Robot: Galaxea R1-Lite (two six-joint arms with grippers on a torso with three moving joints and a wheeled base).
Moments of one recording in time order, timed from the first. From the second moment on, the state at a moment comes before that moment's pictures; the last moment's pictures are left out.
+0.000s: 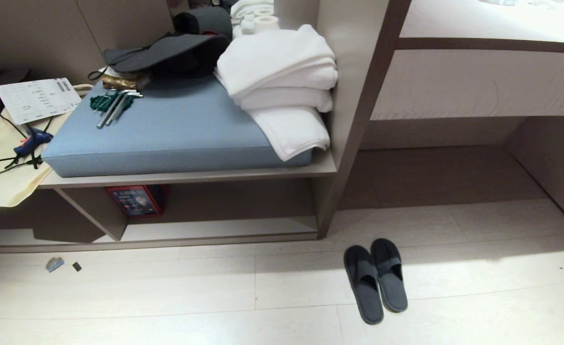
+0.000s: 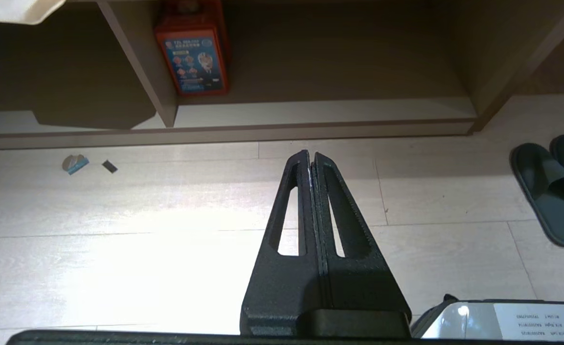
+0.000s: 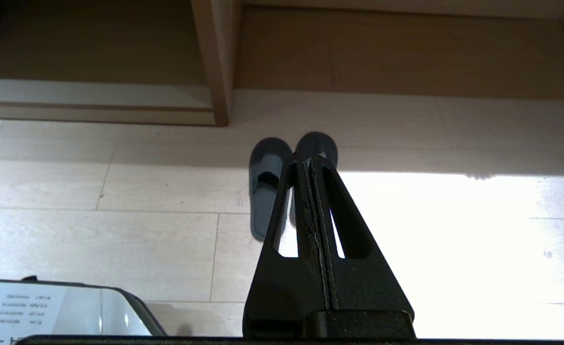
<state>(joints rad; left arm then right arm) 0.01 0.00 0.00 0.00 0.00 -0.02 0.00 0.00 0.00 0.00 0.00 -0.02</state>
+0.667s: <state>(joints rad) 0.01 0.00 0.00 0.00 0.00 -0.02 0.00 0.00 0.00 0.00 0.00 -0.03</state>
